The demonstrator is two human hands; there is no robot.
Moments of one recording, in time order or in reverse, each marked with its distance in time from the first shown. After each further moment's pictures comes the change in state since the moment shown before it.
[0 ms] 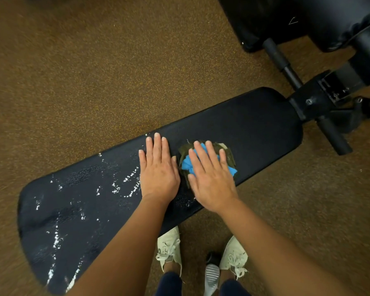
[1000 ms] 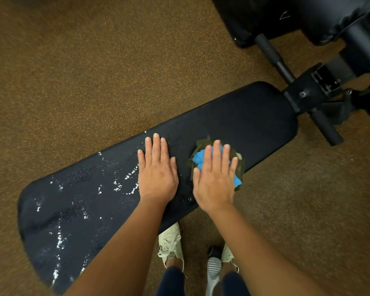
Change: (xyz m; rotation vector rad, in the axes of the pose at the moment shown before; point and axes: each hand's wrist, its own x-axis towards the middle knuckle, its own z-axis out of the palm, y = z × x) left_hand -0.010 -0.011 0.001 0.000 -0.017 0.053; right_hand -0.013 -0.027 0.009 0.064 0.050 0.399
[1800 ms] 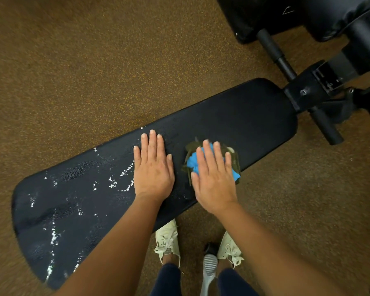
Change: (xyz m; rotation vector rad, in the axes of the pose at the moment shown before) left_hand -0.001 0.002 -0.003 0.022 0.001 -0.002; right_hand -0.001 0.024 -0.002 -0.037 -0.030 -0.222
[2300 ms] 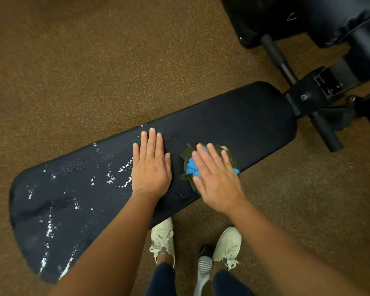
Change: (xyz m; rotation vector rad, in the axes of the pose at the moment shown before) left_hand 0.000 0.000 0.000 -0.019 0.014 0.002; right_hand 0.000 0.027 -0.002 -0.031 -0.012 -0.247
